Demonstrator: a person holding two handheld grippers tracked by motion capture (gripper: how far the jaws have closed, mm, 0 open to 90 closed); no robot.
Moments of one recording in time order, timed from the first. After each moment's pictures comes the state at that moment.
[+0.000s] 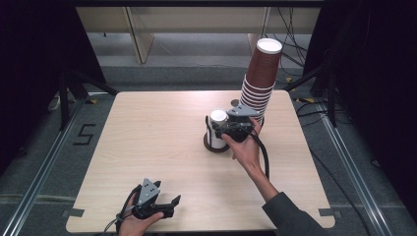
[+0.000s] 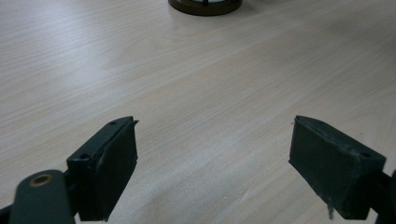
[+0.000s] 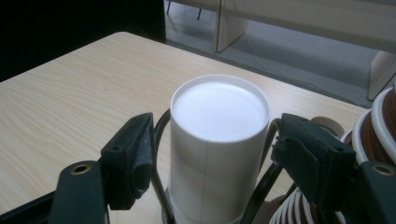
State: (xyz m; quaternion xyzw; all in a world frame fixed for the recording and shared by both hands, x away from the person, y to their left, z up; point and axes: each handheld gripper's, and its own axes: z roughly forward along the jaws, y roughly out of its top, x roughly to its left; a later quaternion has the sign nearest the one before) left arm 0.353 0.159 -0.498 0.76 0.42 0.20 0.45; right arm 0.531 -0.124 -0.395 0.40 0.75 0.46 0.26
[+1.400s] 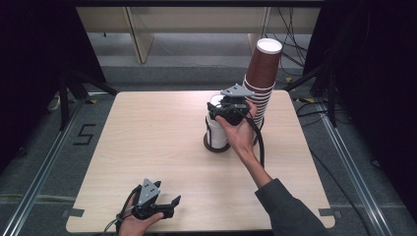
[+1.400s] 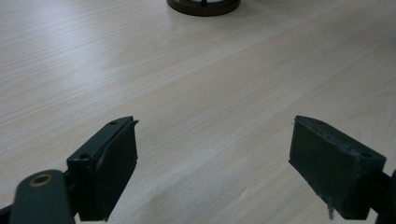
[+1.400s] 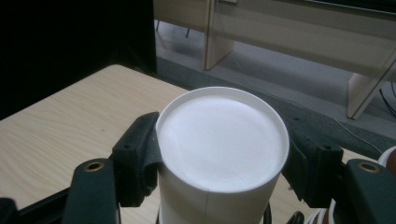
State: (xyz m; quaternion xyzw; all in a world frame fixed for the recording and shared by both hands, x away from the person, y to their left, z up) left arm 0.352 0.159 -0.498 0.77 0.42 0.20 0.45; right arm 0.541 -0.104 -0.337 0.41 0.73 0.46 0.29
